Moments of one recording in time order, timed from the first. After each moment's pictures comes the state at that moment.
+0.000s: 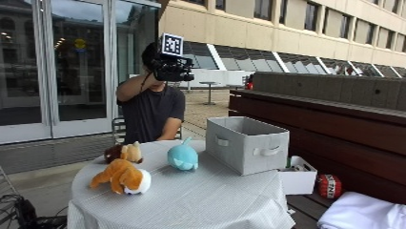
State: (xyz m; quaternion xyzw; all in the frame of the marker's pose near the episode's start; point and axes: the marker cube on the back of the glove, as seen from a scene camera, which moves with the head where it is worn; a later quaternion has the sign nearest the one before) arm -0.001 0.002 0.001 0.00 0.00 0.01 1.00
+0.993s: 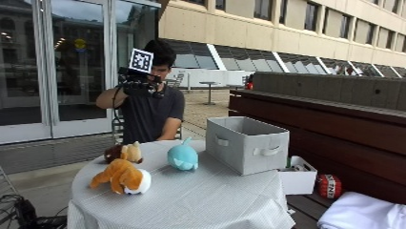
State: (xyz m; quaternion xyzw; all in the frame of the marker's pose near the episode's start) arm 0.109 0.050 0.066 -0.04 0.04 0.03 1.00
